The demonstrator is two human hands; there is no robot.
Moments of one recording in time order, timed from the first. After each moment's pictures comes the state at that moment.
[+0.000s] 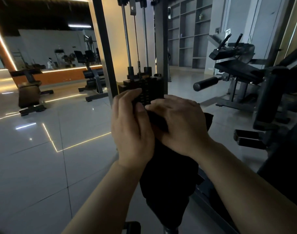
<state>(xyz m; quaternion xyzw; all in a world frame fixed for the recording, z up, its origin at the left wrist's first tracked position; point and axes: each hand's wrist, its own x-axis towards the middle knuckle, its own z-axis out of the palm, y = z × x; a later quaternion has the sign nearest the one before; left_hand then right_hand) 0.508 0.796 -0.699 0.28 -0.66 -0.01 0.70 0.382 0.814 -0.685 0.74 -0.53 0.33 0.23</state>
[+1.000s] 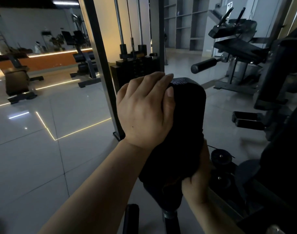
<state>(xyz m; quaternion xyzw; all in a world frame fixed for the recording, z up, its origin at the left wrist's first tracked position) 0.483 0.775 -0.727 0.28 -0.74 0.21 0.57 0.376 0.829 -0.904 0.51 -0.47 0.72 -0.01</state>
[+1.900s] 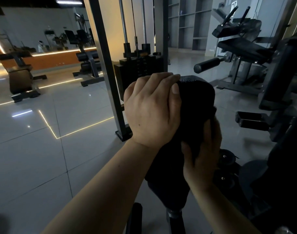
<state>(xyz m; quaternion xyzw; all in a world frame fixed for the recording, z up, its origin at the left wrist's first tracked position) 0.484 0.778 -0.726 0.27 -0.73 0.16 0.60 0.378 0.815 -0.860 0.52 -0.51 0.65 0.22</state>
